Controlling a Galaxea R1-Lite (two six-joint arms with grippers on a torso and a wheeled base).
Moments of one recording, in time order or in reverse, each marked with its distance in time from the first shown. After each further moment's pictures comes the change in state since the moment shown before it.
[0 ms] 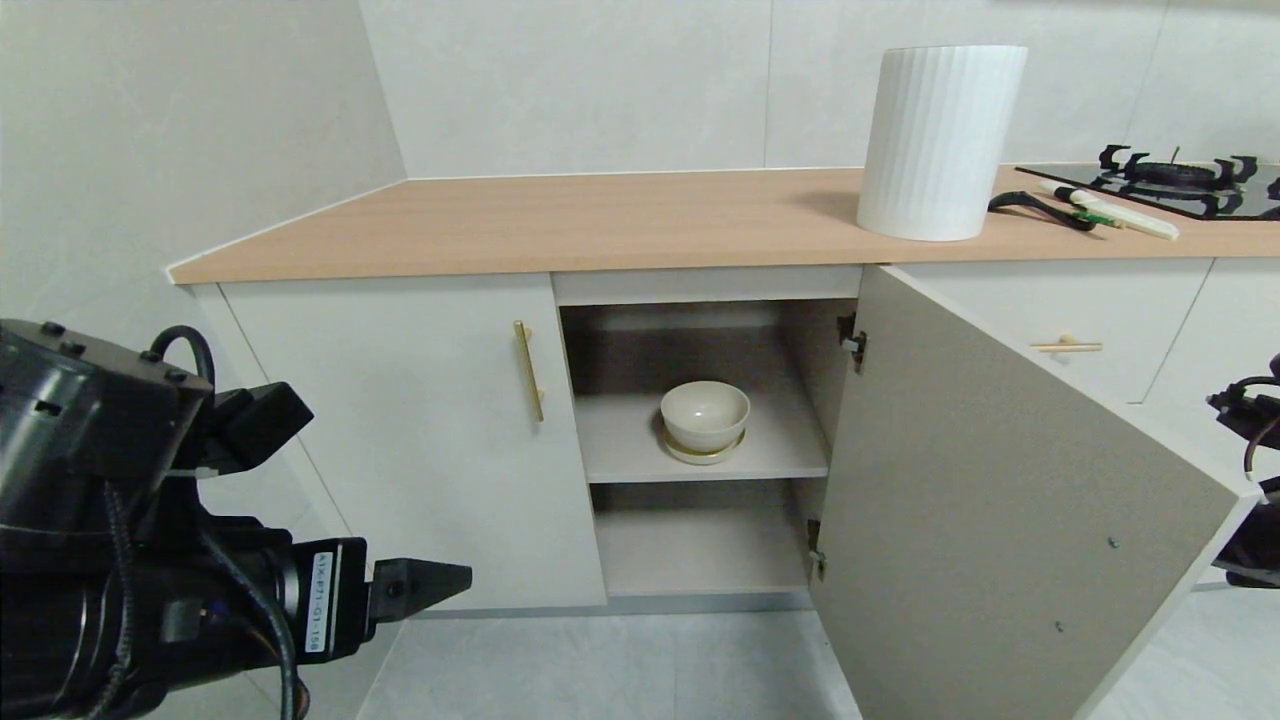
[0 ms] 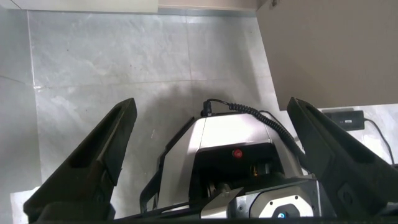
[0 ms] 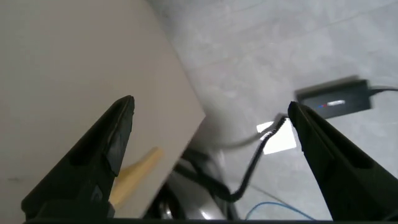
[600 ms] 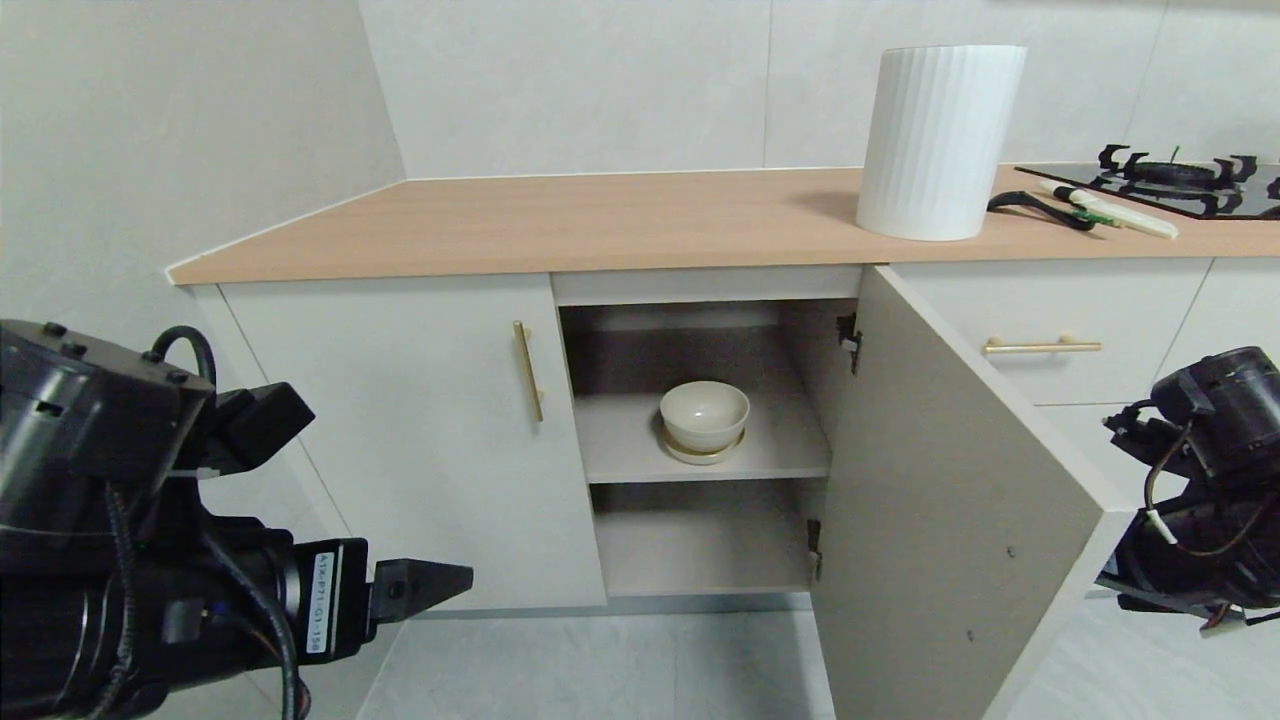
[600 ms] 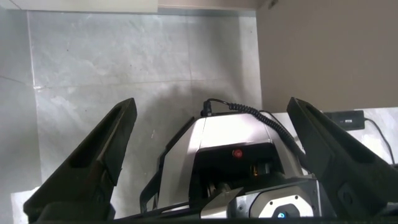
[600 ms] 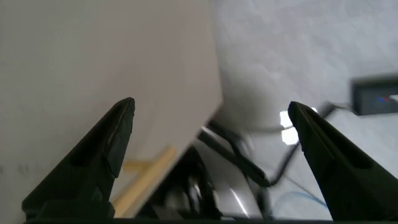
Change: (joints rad) left arm -0.001 0.000 0.000 0.000 0.001 0.000; right arm 0.263 0.042 0.038 -0.057 0.036 0.201
